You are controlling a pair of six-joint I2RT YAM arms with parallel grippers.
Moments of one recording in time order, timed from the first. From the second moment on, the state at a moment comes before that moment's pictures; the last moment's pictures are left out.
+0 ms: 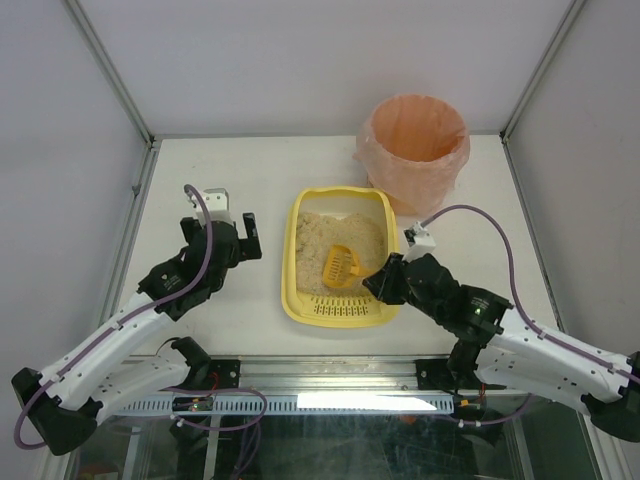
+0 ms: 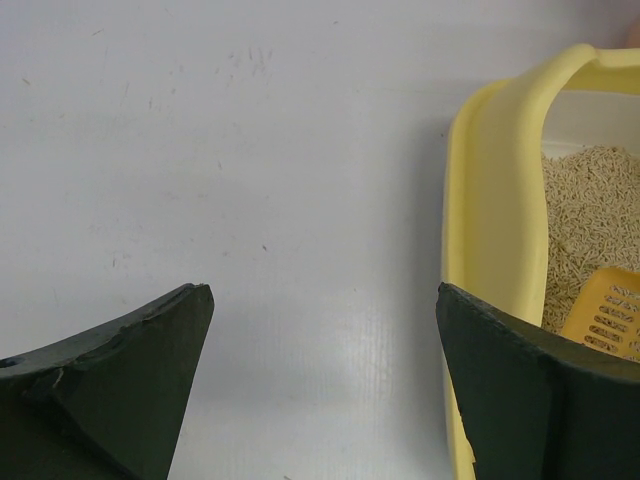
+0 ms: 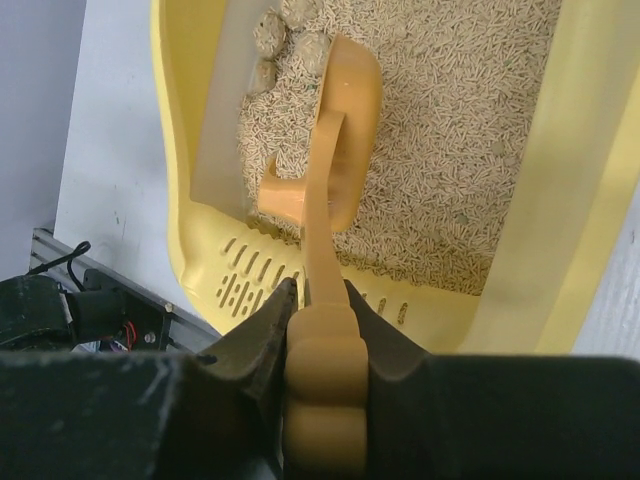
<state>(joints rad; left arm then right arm) -0.72 0.84 0.83 -0.55 -0.65 -0.45 1.00 0.71 0.63 -0.46 0.28 0.84</state>
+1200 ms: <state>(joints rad) -0.72 0.73 0.78 -0.59 -0.59 -0.48 1.06 0.58 0.81 -0.89 0.54 0.76</state>
